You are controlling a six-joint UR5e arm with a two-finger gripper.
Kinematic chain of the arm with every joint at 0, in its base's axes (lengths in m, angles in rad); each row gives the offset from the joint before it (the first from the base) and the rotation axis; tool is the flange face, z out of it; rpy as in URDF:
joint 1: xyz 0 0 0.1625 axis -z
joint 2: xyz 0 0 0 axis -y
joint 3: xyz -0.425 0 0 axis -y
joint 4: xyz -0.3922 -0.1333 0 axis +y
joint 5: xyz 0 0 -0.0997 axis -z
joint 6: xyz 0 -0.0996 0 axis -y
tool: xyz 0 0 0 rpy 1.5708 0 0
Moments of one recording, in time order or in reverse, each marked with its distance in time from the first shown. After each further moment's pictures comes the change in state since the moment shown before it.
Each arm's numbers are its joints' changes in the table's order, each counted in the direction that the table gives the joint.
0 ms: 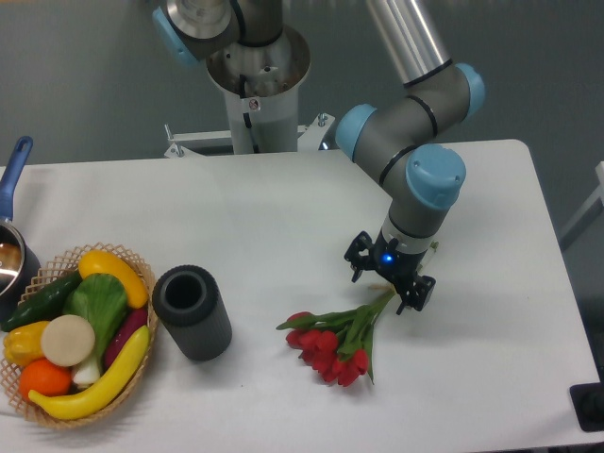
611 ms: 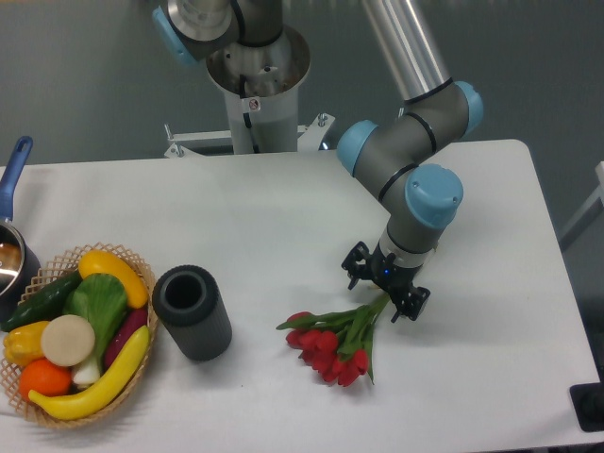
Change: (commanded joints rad) arm 0.017 -0.051 0.020 -0.020 0.003 0.000
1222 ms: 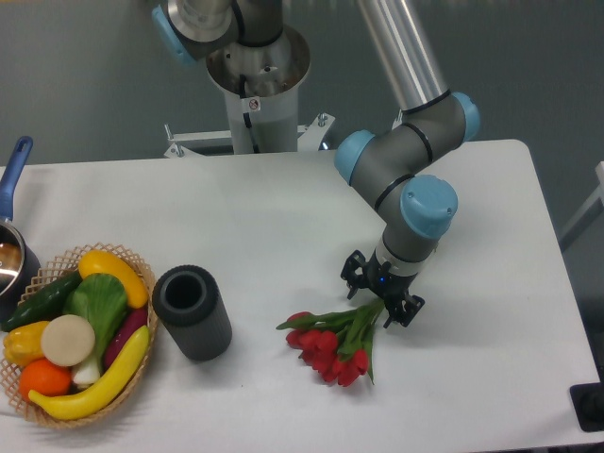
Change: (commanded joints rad) arm 0.005 -0.006 0.000 -0.006 -0.002 -0.002
